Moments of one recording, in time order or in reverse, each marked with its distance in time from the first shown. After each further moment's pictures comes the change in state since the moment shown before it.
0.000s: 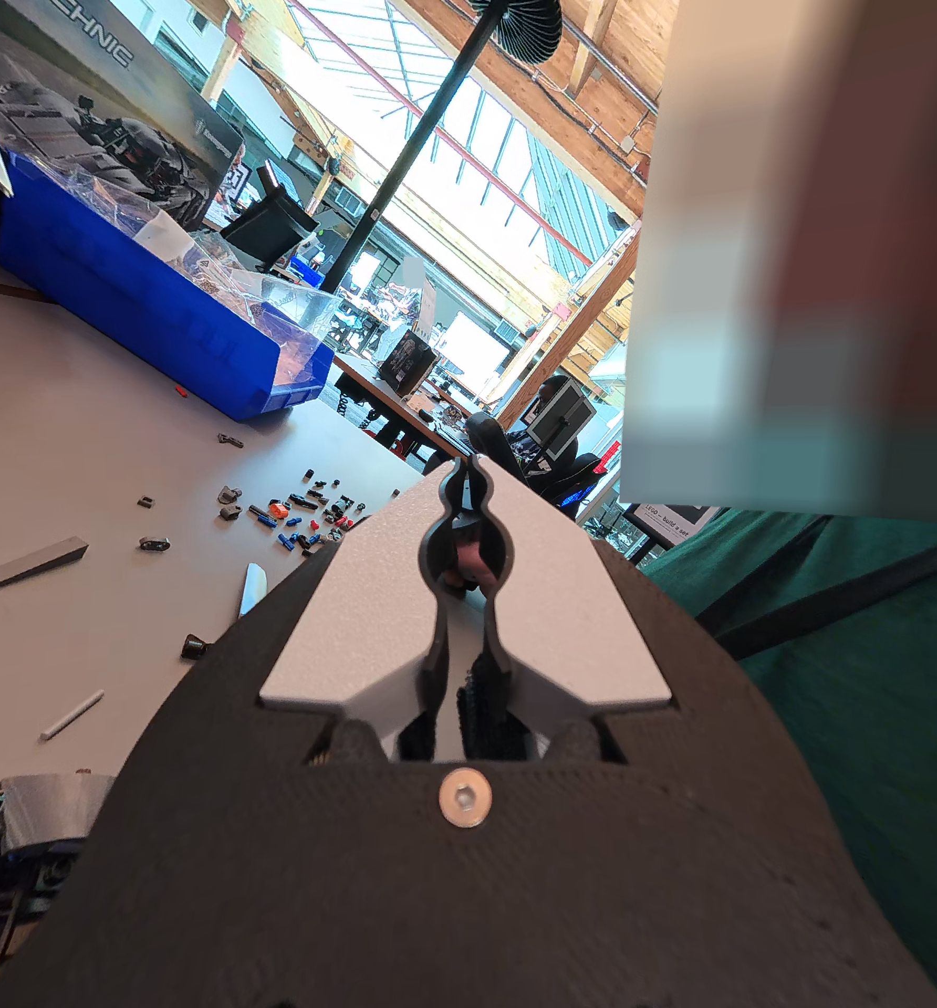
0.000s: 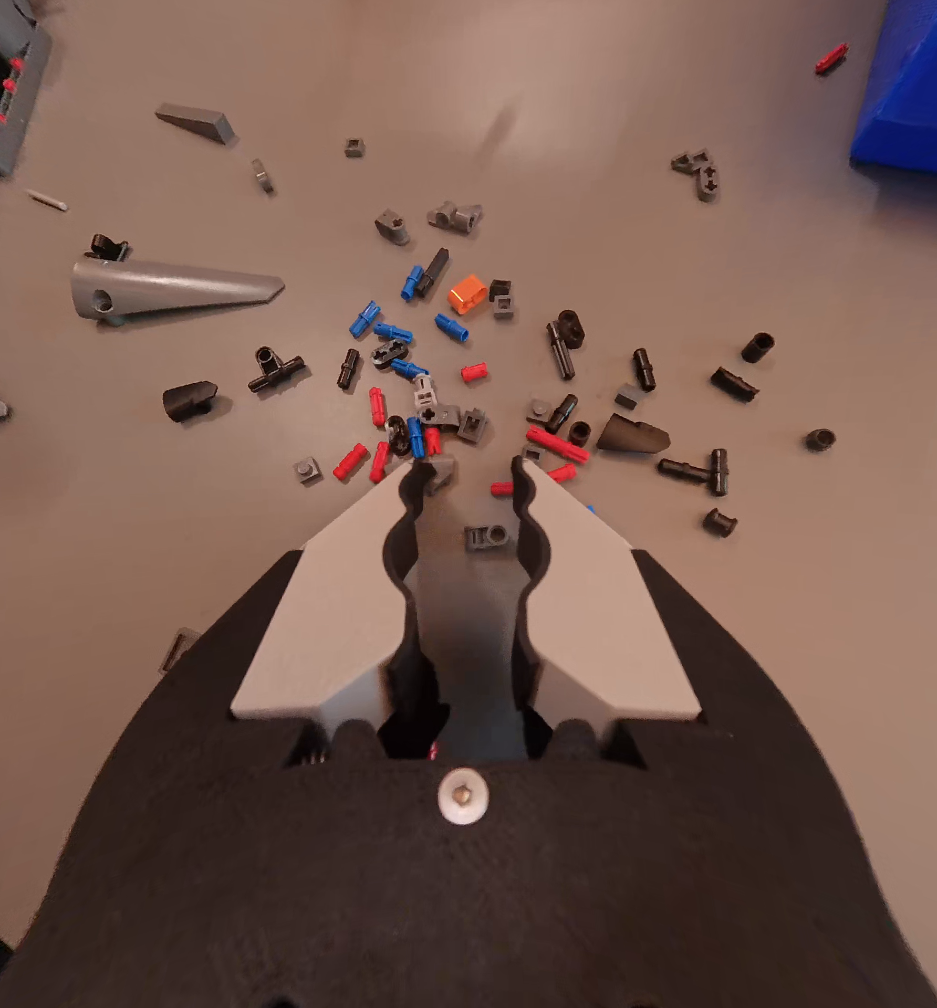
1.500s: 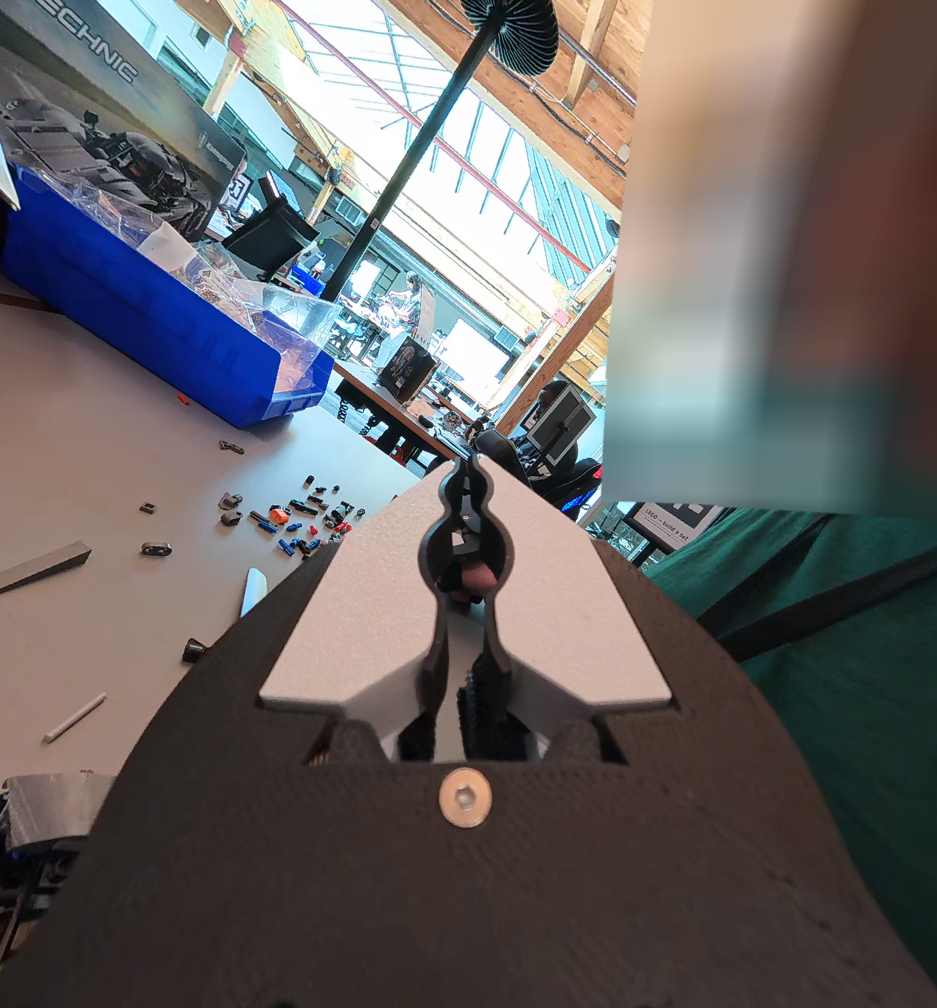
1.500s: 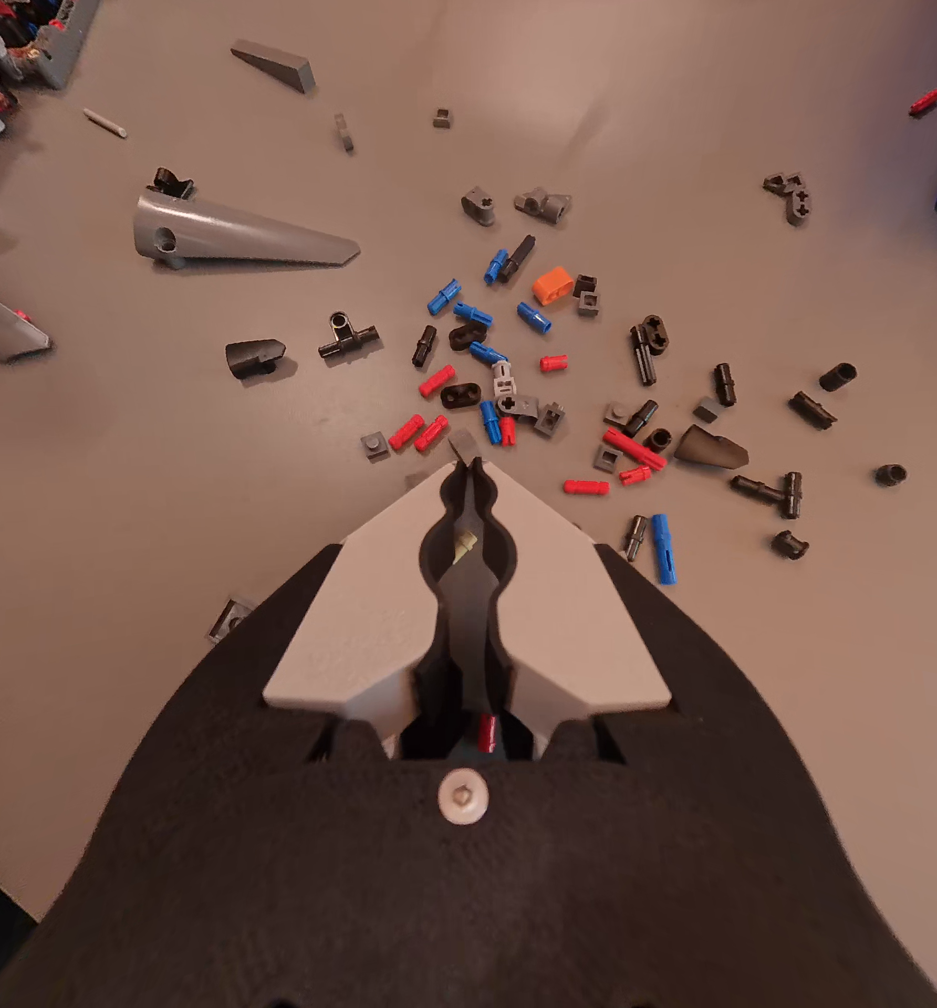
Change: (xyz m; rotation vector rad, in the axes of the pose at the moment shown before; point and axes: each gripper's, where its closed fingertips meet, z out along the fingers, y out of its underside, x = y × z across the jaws) left arm 0.002 -0.003 -0.001 0.013 0.001 0.005; right arm -0.027 0.006 0.000 -0.018 -0.020 -0.121
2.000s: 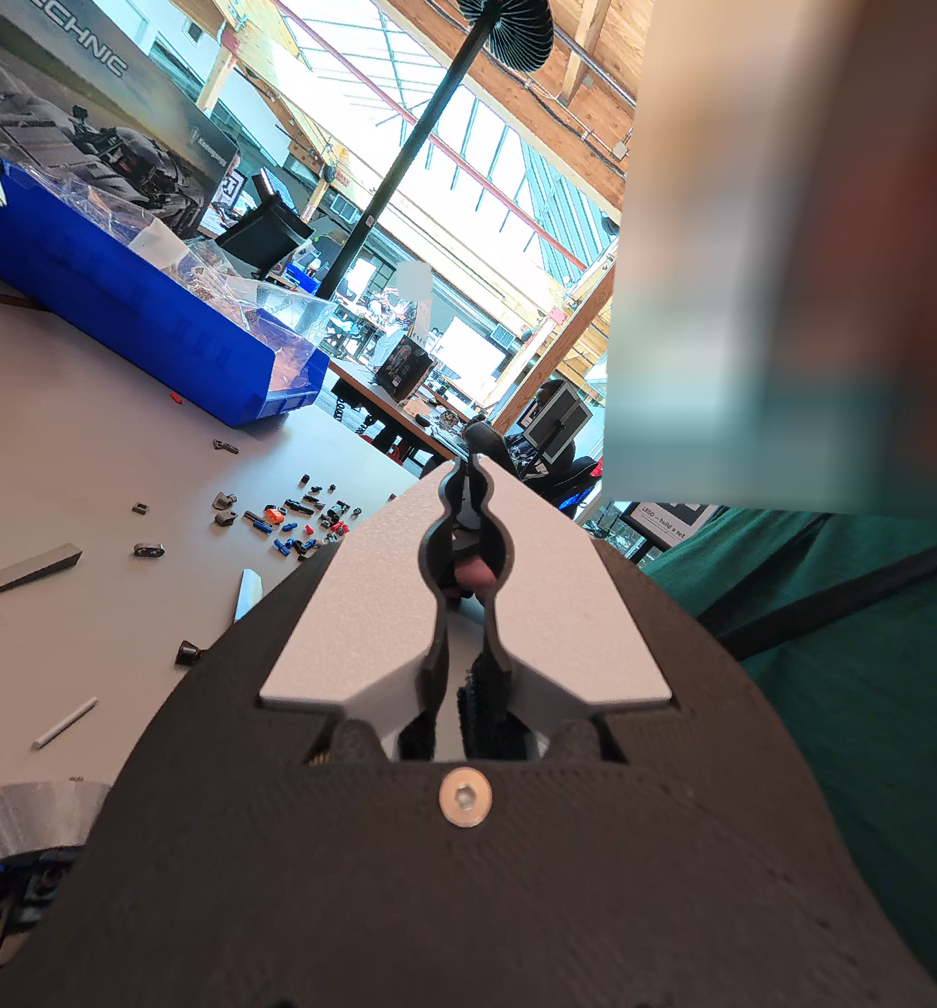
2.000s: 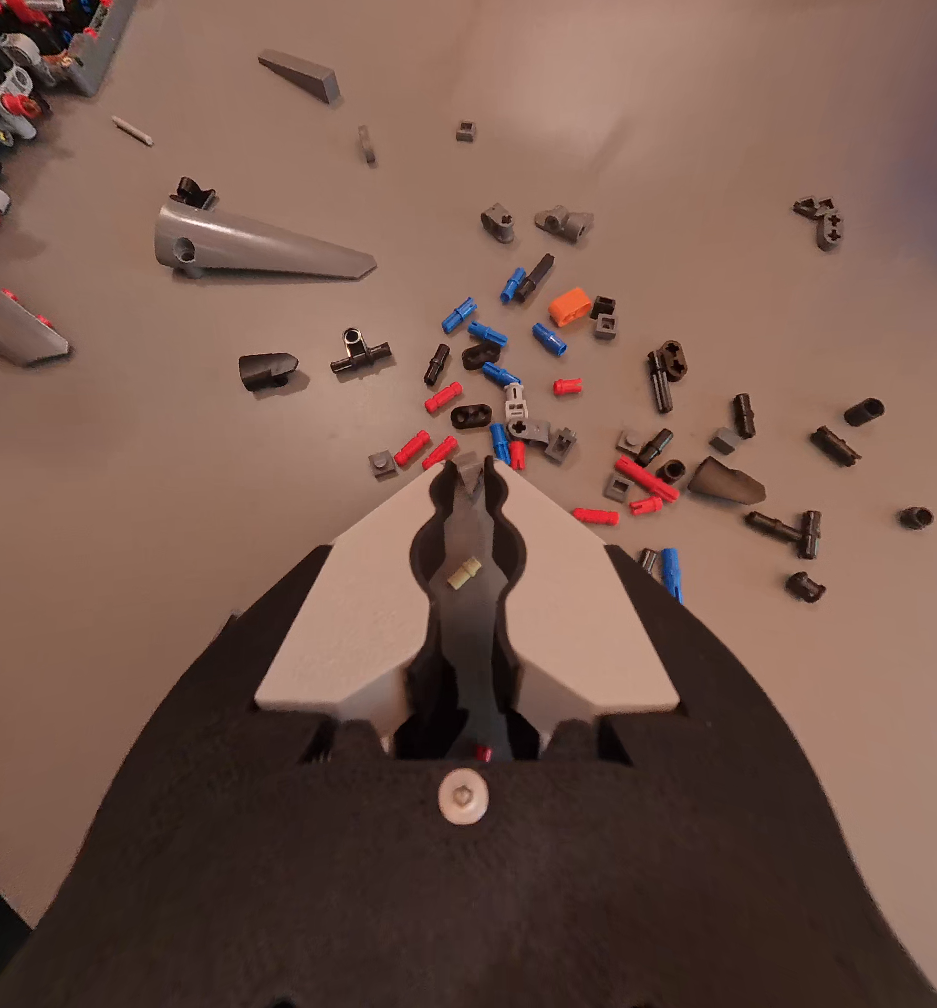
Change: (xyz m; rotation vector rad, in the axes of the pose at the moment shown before) left arm 0.002 0.001 0.003 -0.004 0.008 0.001; right arm -0.003 -0.005 0.007 -0.002 -0.047 -0.021
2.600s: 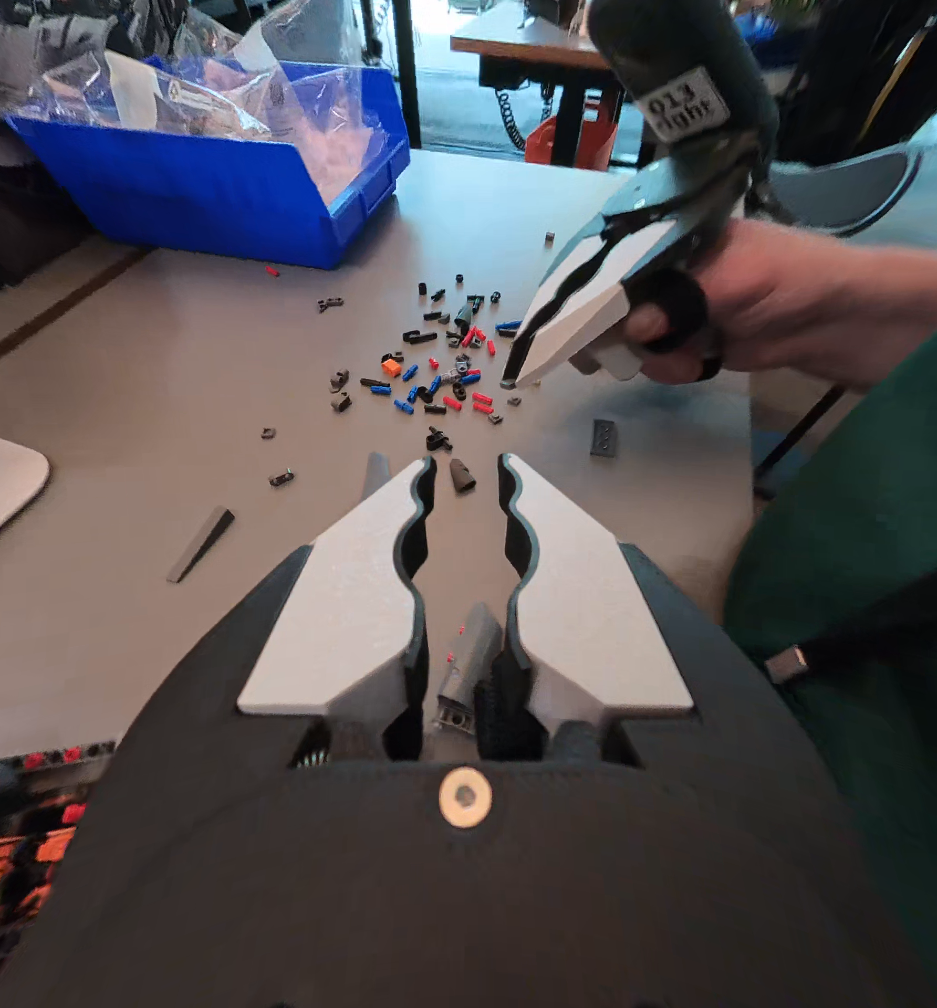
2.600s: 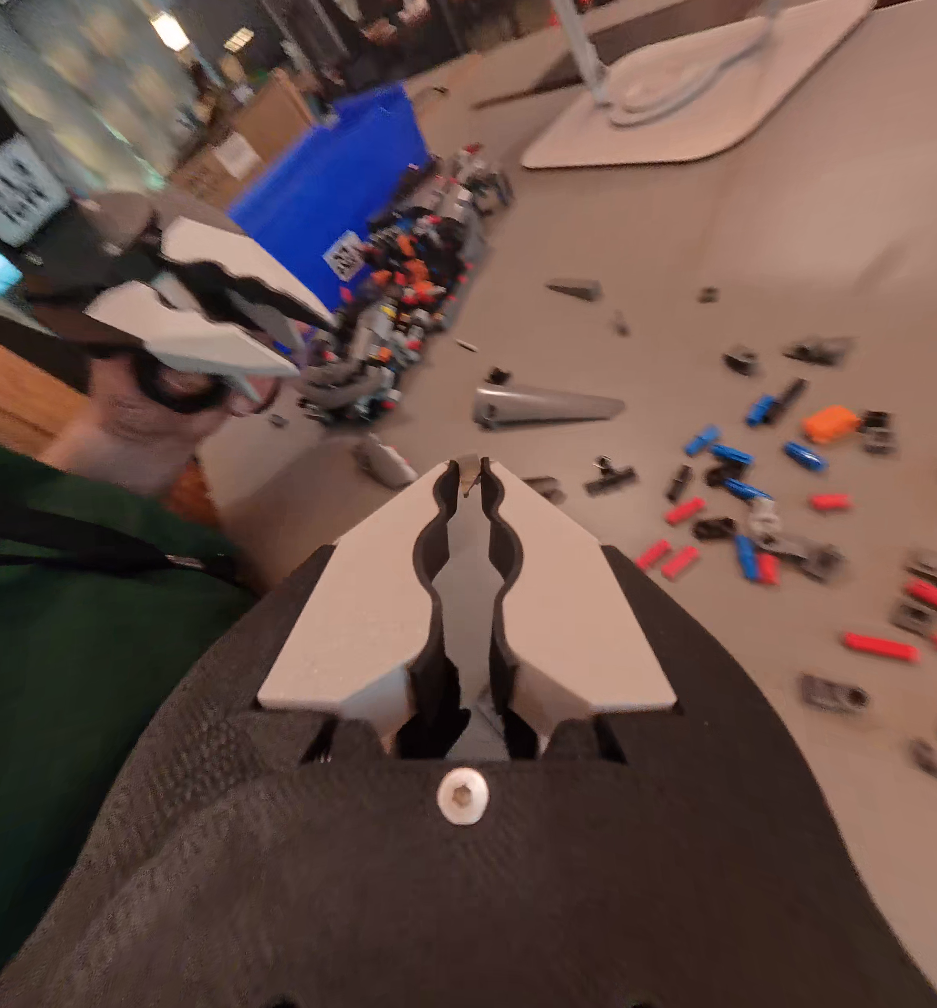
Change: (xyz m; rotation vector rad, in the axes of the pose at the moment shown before) left arm -0.027 0.089 0.035 -0.592 -0.332 0.640; right arm -0.078 -0.056 -0.038 0.264 -0.485 0.226
